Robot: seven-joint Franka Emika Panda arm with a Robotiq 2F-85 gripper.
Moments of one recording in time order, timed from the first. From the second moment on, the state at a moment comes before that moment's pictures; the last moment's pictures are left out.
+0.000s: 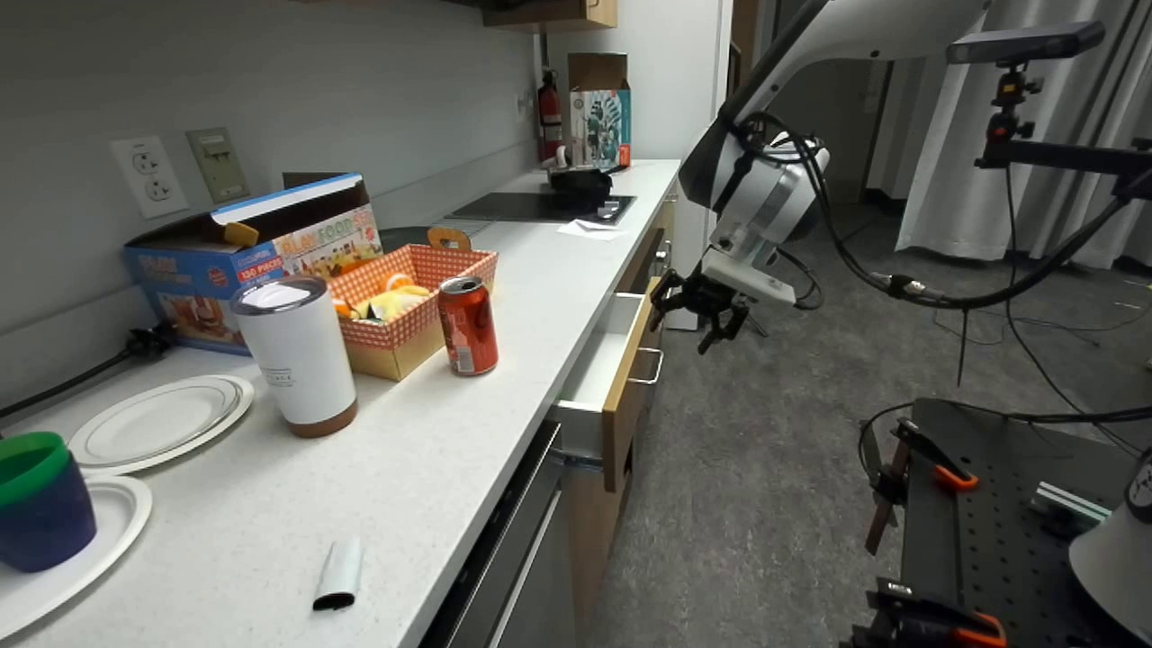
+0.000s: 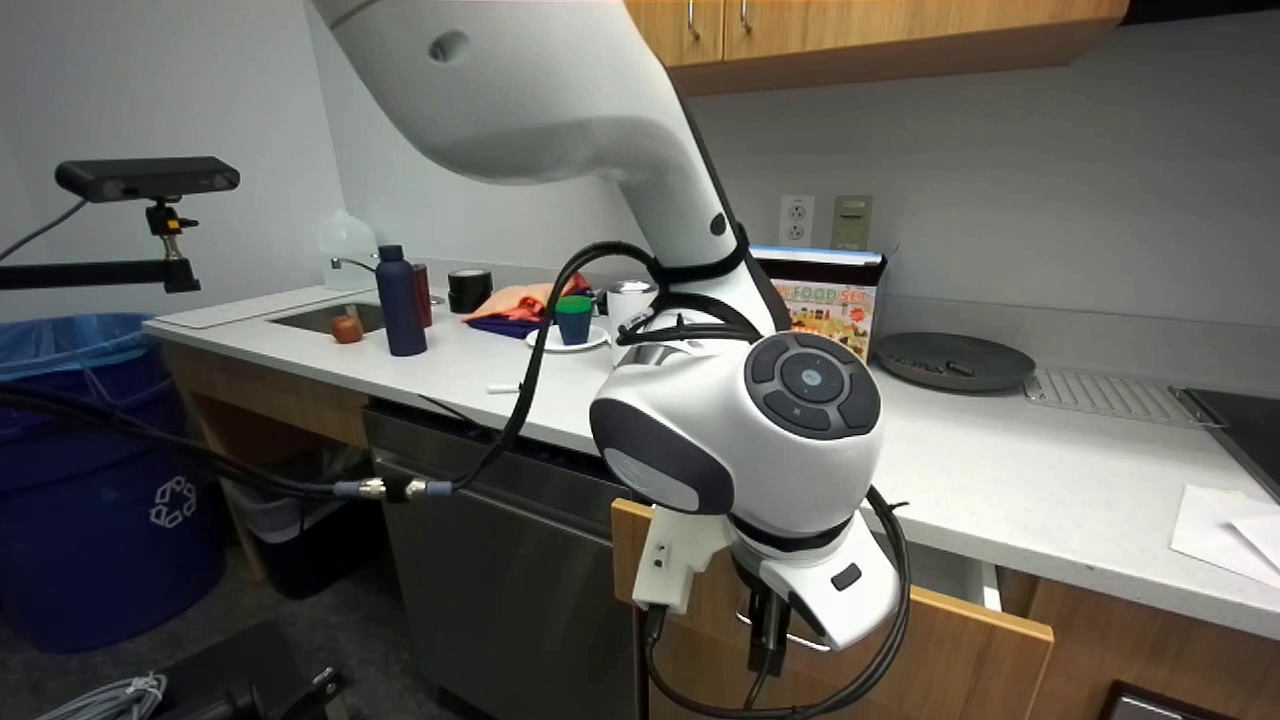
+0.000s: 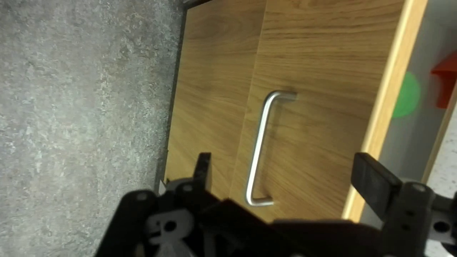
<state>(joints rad) -0.61 0.37 0.32 -2.32 1.04 2.85 -0.27</state>
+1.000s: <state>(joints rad) -0.64 0.29 0.48 -2.39 1.26 2.79 -0.53</state>
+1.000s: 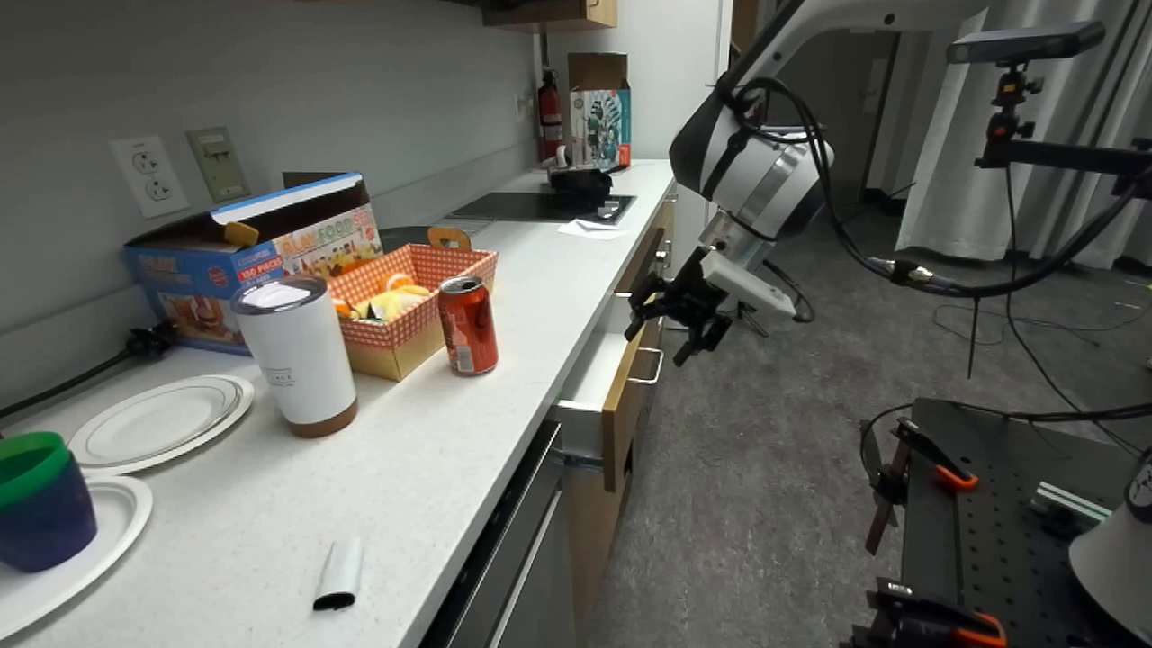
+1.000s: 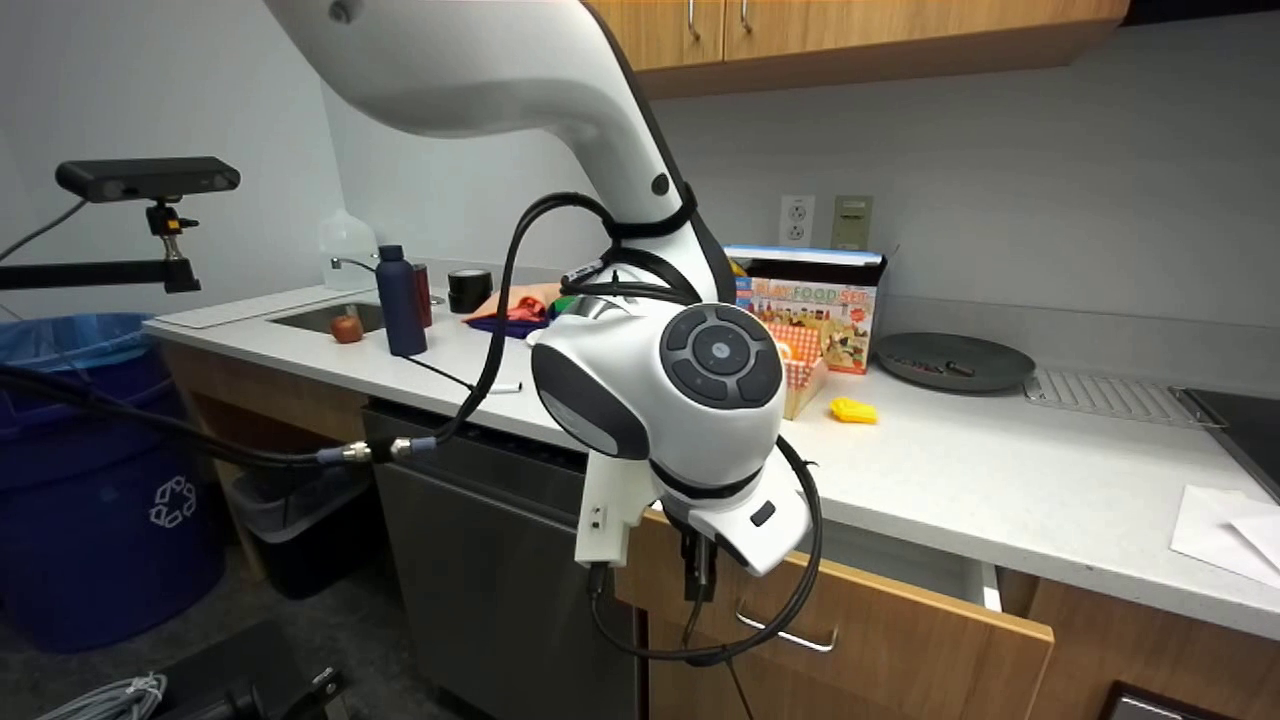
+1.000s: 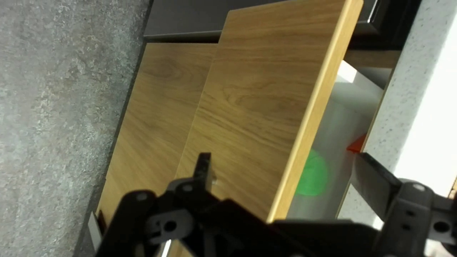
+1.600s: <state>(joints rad) -0.56 0.44 0.55 -2.31 1.33 3.09 -0.57</state>
